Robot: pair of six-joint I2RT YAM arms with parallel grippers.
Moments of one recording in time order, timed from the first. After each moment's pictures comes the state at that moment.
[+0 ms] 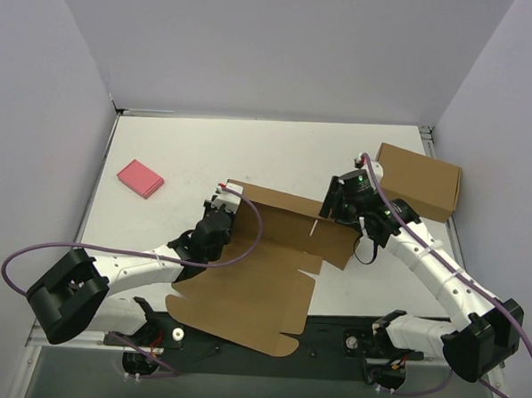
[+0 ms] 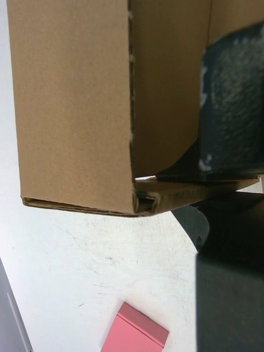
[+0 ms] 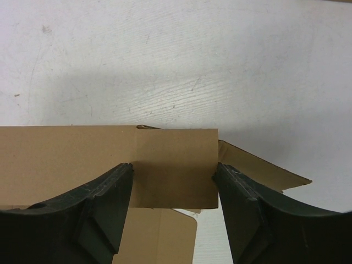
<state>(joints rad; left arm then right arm) -0.84 1.29 0.52 0.45 -0.73 -0.01 0.54 1.19 1.03 -0.69 0.31 0.65</state>
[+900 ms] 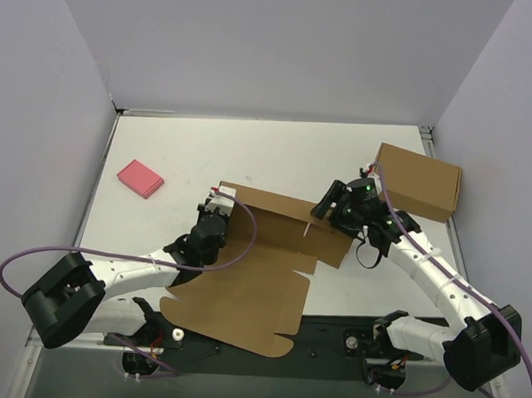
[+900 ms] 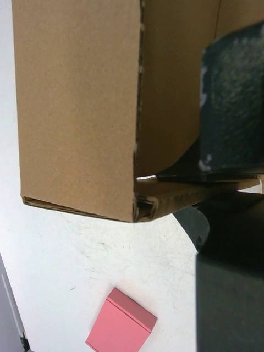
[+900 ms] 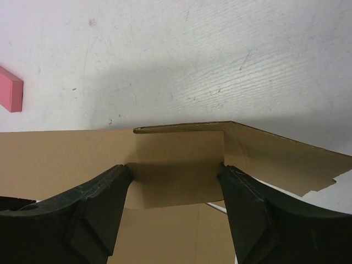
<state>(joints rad) -0.84 1.26 0.48 0.48 -0.78 -0.02 0.48 1.14 0.87 -0.50 0.08 0.82</state>
